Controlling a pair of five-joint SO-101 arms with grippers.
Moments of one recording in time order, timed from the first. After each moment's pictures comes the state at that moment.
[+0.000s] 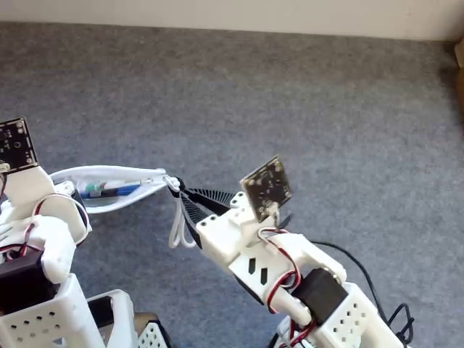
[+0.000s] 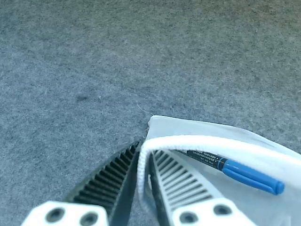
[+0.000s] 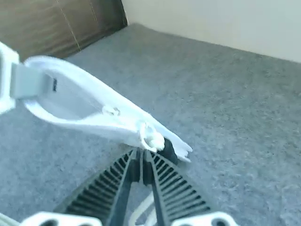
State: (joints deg) left arm -24.3 -63.2 32.6 83.6 5.1; right arm -48.7 -73.1 58.9 41.1 -8.2
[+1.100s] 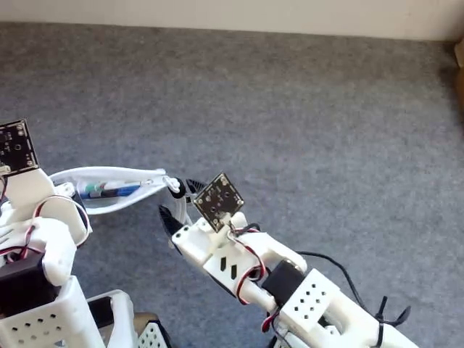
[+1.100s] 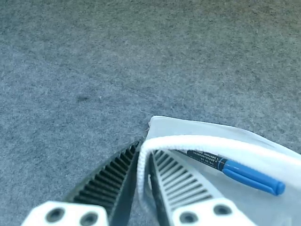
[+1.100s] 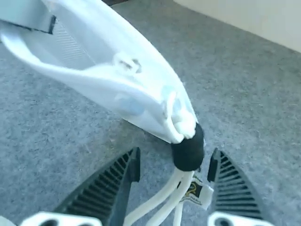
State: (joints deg) left arm -24.3 -63.7 33.6 83.2 5.1; right arm -52.8 -60.7 70.0 18.0 -1.0
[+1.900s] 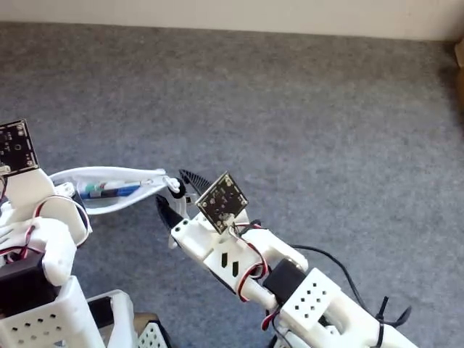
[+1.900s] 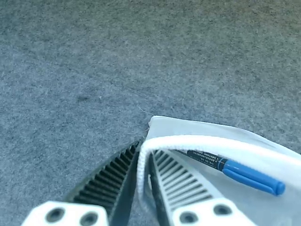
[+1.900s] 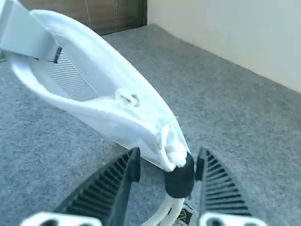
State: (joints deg) left arm -24.3 -63.7 33.6 83.2 5.1; right arm -52.1 -60.7 70.0 12.3 2.2
